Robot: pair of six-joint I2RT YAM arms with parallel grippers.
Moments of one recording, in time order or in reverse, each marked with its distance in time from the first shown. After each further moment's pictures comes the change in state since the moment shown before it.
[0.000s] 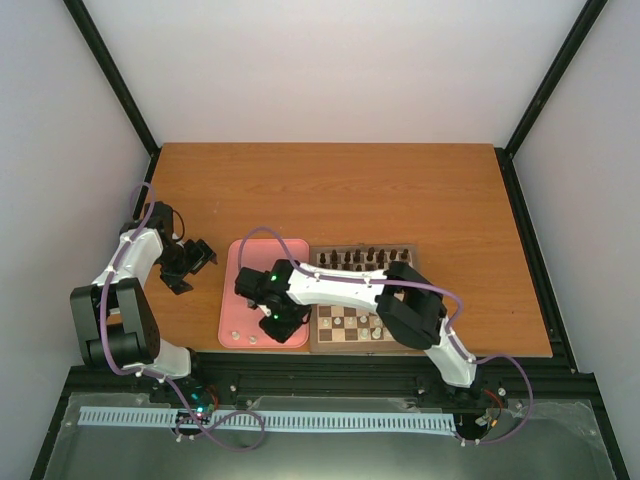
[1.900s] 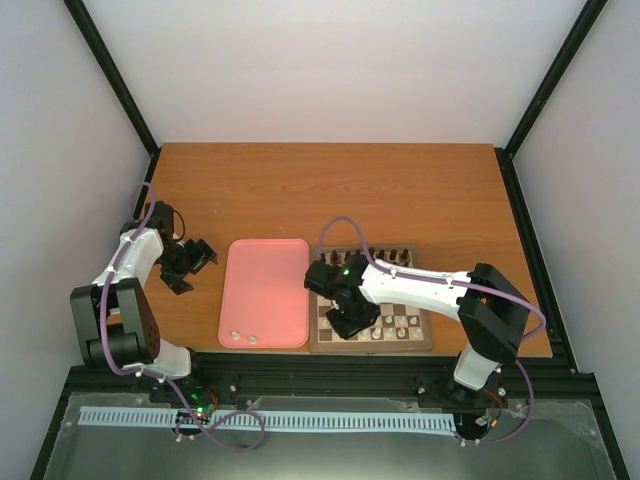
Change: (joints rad) left arm -0.004 0.000 0.000 0.001 0.000 0.000; right arm -0.153 -0.479 -0.556 -0.027 0.114 0.200
